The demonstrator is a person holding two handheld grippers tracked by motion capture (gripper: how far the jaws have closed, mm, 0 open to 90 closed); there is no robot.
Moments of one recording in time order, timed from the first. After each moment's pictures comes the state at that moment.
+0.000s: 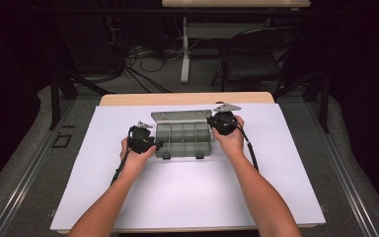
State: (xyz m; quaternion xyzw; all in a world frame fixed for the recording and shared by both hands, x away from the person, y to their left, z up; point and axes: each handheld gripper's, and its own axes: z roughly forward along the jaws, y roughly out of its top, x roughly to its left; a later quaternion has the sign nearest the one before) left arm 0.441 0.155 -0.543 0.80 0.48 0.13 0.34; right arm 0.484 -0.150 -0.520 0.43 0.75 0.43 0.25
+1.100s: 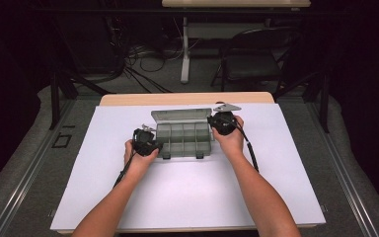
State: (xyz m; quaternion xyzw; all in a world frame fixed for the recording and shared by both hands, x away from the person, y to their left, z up) left arm 0.439 0.144 -0.554 0.80 0.49 0.16 0.31; right arm 0.484 -0.149 -0.521 0.44 0.75 0.43 0.26
